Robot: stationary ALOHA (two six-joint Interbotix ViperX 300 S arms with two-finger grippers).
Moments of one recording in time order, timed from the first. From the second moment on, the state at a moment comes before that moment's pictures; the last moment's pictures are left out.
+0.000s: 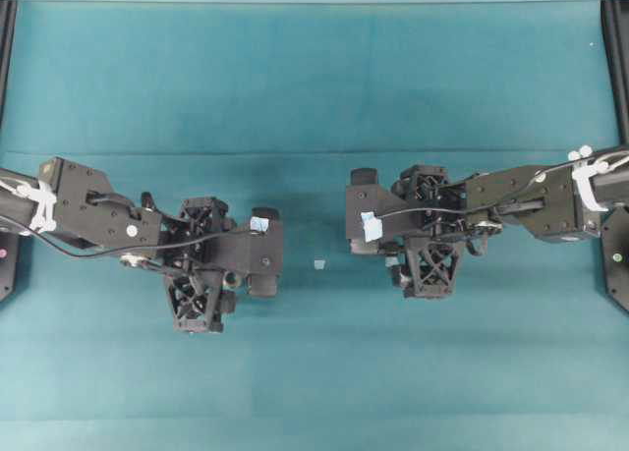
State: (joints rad) left arm -0.07 0.11 0.66 0.02 0.40 -0.06; right arm -0.05 0.11 0.69 -0.01 0.44 -0.03
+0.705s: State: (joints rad) left arm -0.07 0.10 0.69 0.02 0.38 -0.06; right arm -0.06 0.11 0.69 -0.01 0.44 -0.03
